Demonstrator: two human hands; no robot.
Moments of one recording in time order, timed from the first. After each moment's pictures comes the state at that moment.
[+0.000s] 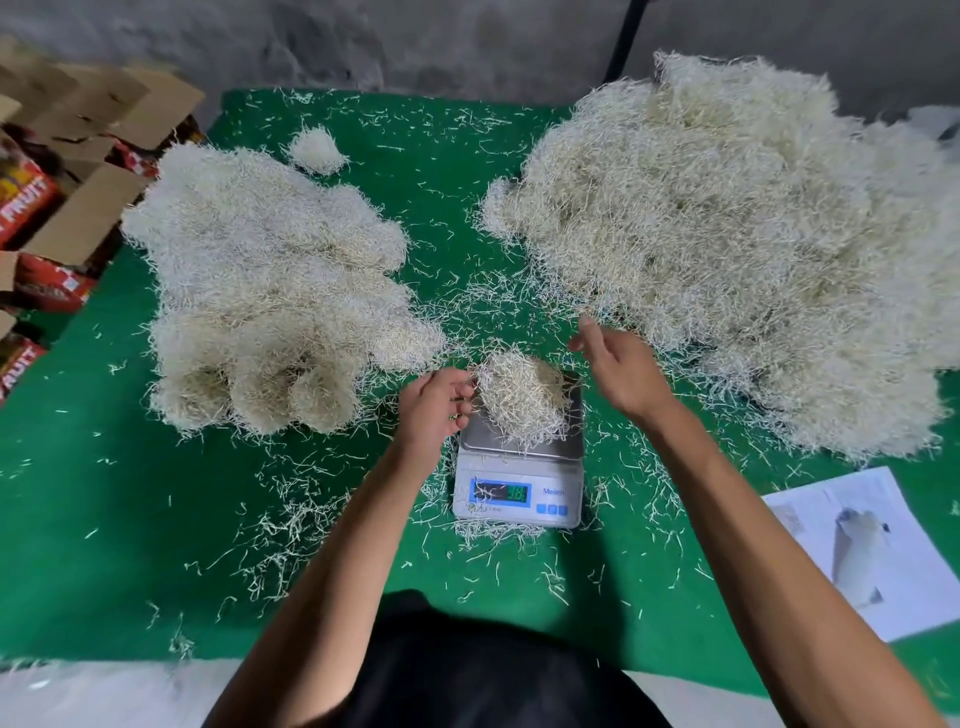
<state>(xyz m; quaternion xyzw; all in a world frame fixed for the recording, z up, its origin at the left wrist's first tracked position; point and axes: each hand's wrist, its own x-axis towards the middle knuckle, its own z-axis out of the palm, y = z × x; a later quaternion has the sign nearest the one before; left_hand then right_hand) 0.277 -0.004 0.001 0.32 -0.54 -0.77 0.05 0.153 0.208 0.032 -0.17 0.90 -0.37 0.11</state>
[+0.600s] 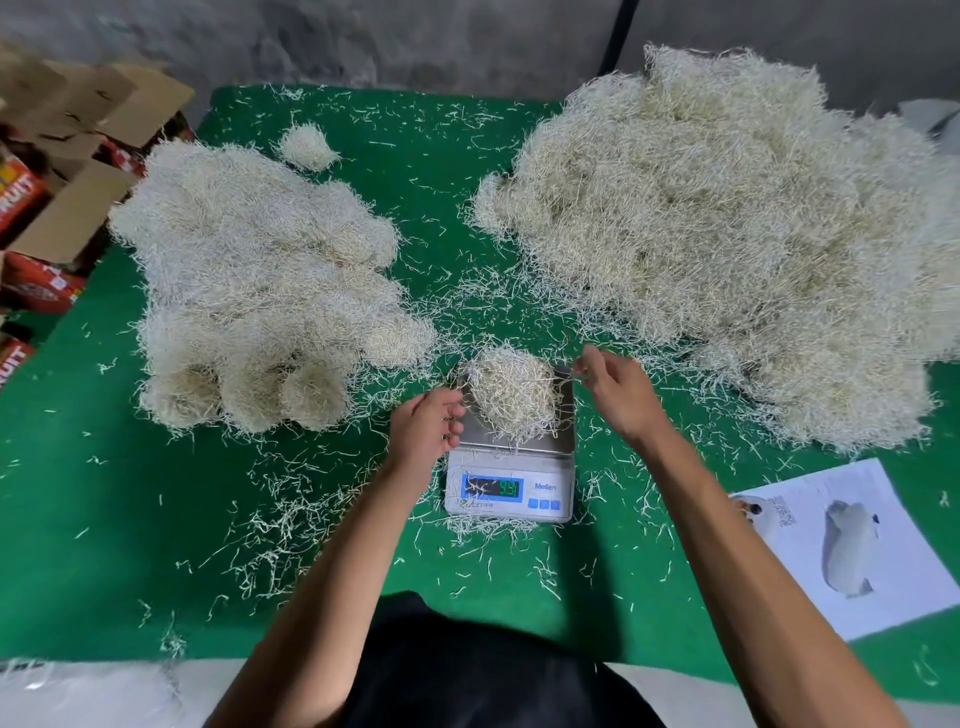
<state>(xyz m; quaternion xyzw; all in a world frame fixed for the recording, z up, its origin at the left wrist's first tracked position) 0.293 0.006 -0.019 0.36 -0.55 -0.75 0.03 0.169 0.230 -0.002 -0.11 0.89 -0.43 0.13</state>
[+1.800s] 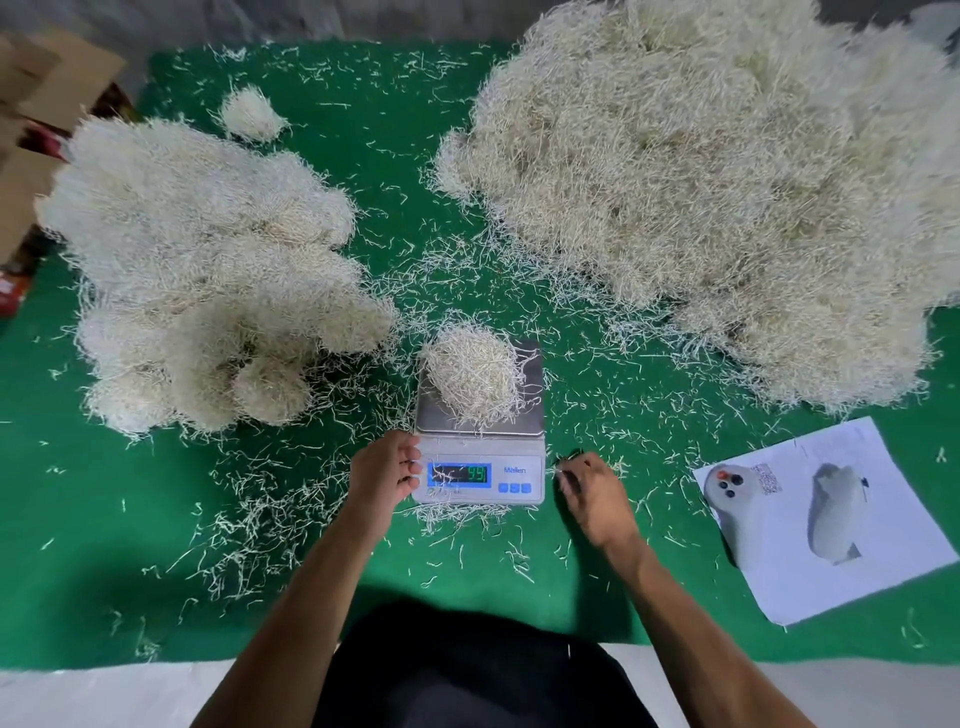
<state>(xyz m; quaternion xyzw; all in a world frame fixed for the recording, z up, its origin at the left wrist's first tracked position) 0.321 0.023 -0.076 0.48 -0.54 -0.69 -0.02 0.255 0.308 -0.152 -0.11 0.95 -0.21 0.21</state>
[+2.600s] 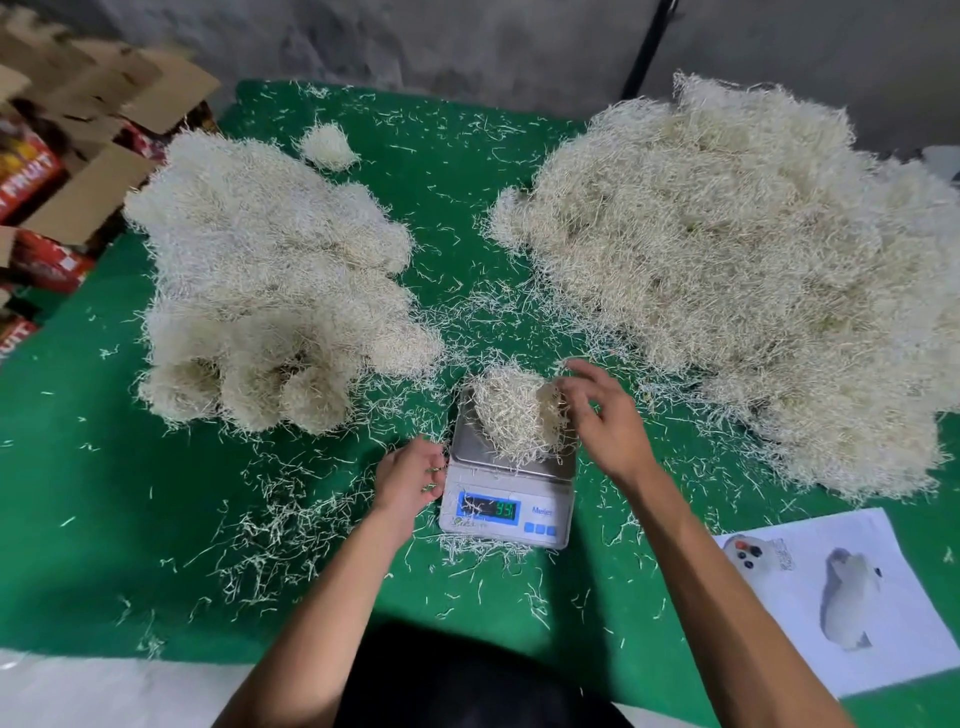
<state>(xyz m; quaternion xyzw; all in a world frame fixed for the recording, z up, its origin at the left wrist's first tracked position) 0.319 -0.002 -0.065 0.45 -0.48 -0.75 0.01 0.175 0.216 -0.005 -0.21 0.88 -0.41 0.11</state>
